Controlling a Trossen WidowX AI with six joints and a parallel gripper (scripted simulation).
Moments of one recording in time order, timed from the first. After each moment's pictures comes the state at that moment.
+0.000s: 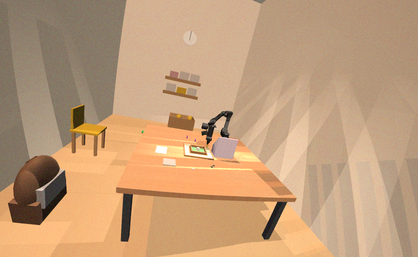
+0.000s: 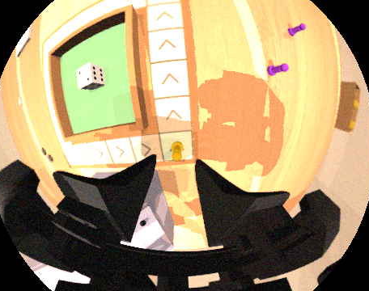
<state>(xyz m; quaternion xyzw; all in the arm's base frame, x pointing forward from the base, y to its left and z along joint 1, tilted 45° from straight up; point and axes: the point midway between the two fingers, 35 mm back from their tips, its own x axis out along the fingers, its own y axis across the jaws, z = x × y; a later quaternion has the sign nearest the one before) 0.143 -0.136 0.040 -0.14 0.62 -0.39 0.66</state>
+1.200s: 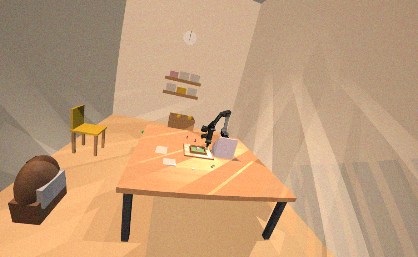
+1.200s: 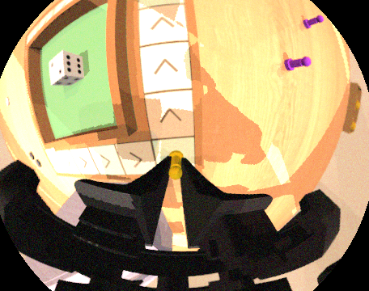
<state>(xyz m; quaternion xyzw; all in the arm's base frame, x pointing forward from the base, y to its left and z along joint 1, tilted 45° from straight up) 0.136 -0.161 0.016 -0.15 0.62 -0.40 0.66</state>
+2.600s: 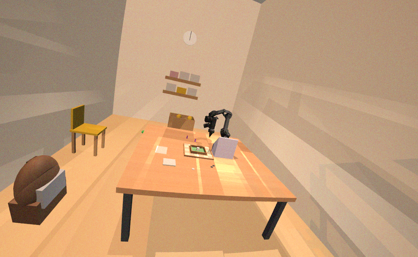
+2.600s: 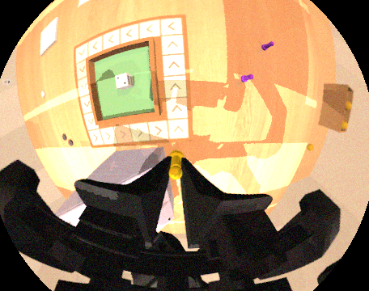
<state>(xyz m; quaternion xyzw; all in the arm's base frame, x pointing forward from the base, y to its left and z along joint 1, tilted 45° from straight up) 0.149 -0.071 0.100 -0.15 0.63 -0.39 0.66</state>
